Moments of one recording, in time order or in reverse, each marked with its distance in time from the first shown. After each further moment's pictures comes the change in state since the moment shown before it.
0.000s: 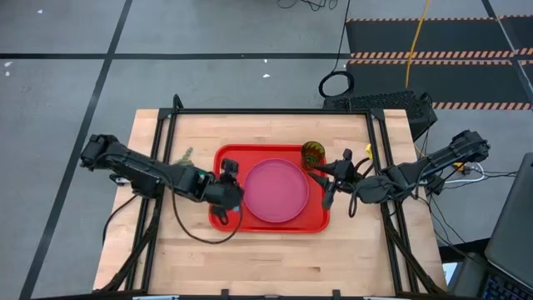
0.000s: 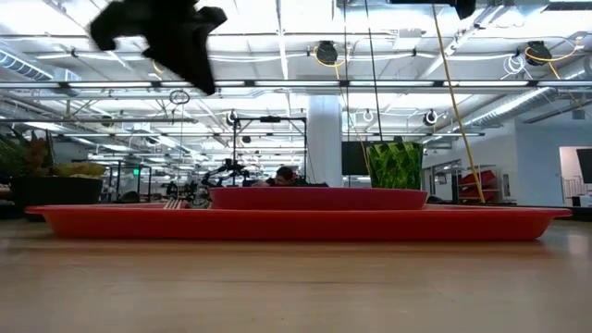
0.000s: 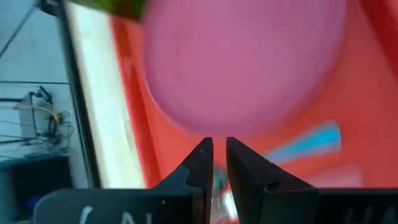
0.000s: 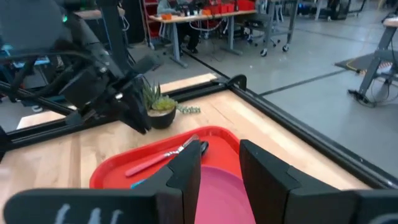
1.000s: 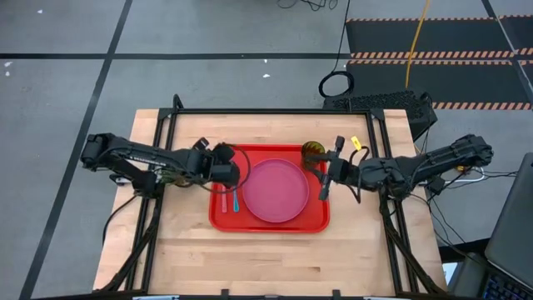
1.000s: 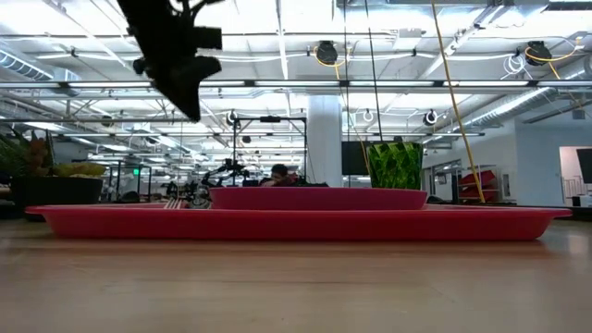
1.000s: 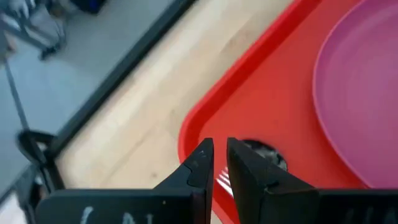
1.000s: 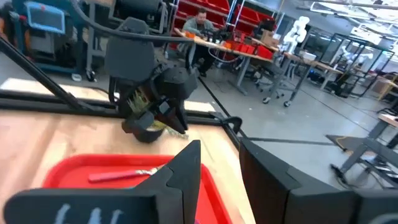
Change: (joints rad) left arm 0.206 -0.009 -0.055 -0.172 -0.229 -0.924; right arm -0.152 0.000 0.000 0.200 -0.216 -0.518
